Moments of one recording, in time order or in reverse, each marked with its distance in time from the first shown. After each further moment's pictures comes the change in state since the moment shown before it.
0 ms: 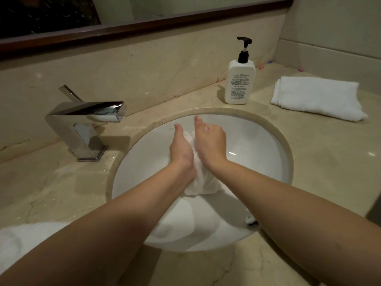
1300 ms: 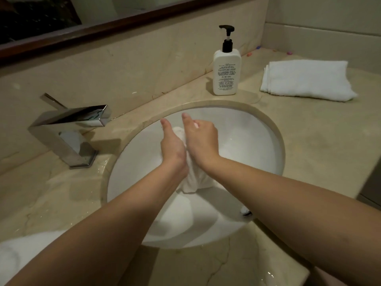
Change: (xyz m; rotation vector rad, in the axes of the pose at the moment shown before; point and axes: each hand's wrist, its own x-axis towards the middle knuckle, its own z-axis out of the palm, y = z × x) left_hand -0.024 0.010 0.010 0.014 0.075 0.033; right_hand -0.002 0.003 -0.002 0.071 0.016 -0.013
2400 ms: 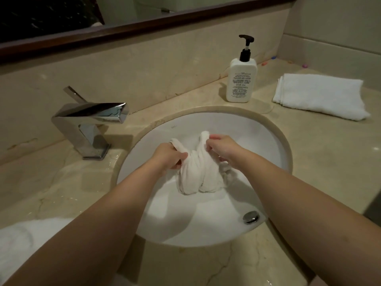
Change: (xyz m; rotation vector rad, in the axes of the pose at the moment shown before) left_hand 0.047 0.015 -0.061 0.893 -0.119 -0.023; right_hand 0.041 0.035 -0.036 -0.170 -0.436 0.428
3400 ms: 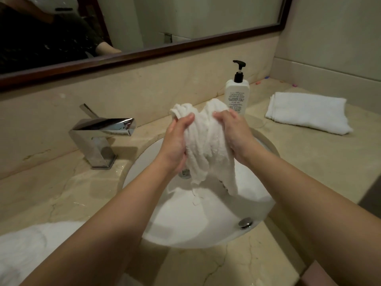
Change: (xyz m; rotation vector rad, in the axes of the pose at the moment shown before) left_hand -0.061 0.068 0.006 -0.862 -0.249 0.520; right_hand -0.071 -0.067 -0.029 0.499 0.114 -0.403
